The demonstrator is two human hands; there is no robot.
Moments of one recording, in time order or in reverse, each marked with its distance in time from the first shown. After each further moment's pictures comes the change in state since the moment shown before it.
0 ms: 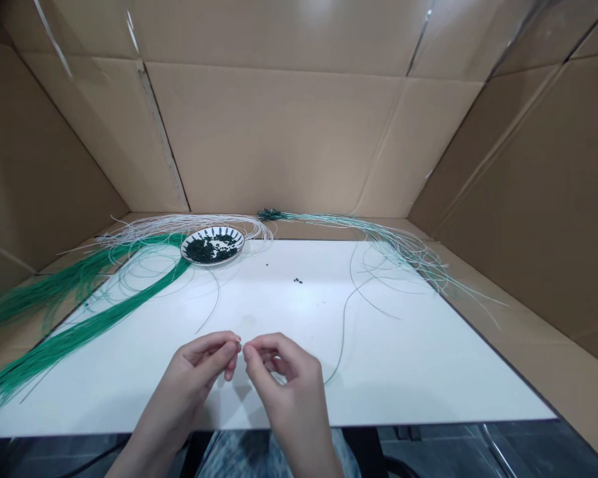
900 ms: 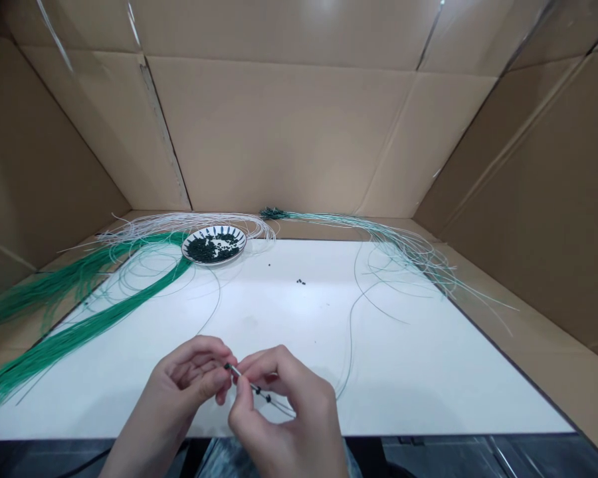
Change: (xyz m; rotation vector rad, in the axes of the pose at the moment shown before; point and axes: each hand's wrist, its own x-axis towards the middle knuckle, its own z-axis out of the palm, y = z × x) left_hand -0.022 0.028 0.020 -0.192 0.113 -0.028; right_hand -0.014 -0.029 0.007 -0.105 0.046 -0.175
